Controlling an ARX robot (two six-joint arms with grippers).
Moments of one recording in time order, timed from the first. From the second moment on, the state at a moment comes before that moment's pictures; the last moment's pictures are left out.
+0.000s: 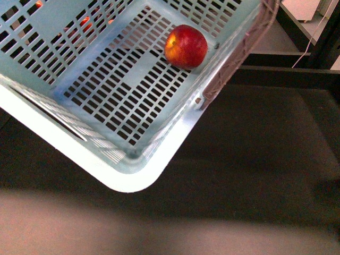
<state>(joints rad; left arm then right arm) -0.62 1.65 1.14 0.32 -0.48 -1.18 0.00 0.01 0.02 0.00 0.00 0.00</state>
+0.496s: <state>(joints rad) -0.37 1.68 1.04 0.22 -0.46 -1.49 0.00 0.01 0.02 0.00 0.00 0.00</state>
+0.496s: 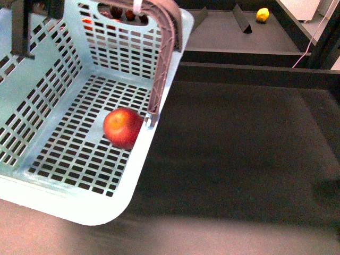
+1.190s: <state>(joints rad) -0.25 1.76 0.91 0.22 -0.43 -1.63 0.00 0.01 0.02 0.00 0.00 0.00</state>
